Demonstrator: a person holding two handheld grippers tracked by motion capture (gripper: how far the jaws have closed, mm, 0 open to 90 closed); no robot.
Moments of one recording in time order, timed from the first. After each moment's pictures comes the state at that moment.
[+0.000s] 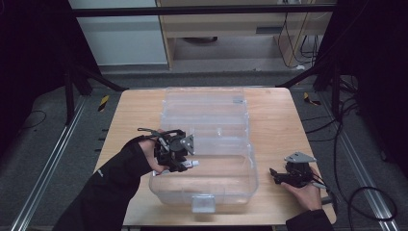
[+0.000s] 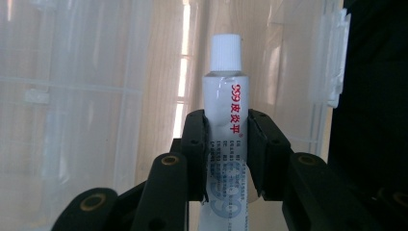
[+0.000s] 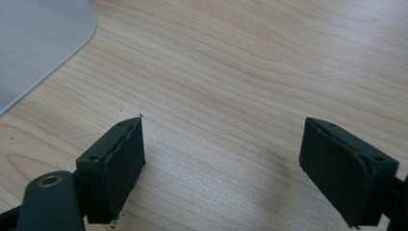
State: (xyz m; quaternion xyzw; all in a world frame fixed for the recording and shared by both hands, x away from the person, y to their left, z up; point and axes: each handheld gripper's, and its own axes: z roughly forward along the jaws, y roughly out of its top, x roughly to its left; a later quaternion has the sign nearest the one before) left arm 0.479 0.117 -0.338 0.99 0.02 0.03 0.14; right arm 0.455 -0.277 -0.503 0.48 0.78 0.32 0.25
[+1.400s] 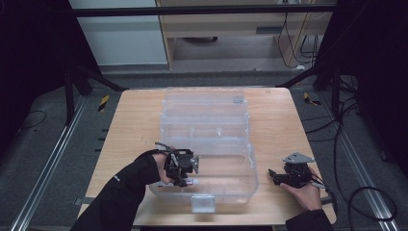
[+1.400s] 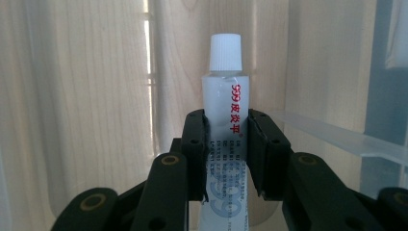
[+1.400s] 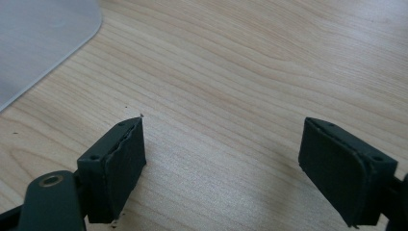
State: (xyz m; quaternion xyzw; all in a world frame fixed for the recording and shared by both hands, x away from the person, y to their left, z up) left arm 0.484 0.108 -0.423 1.00 -0.01 -0.03 0.08; right arm 0.455 -0.275 -0.506 0.47 0.79 0.32 0.25
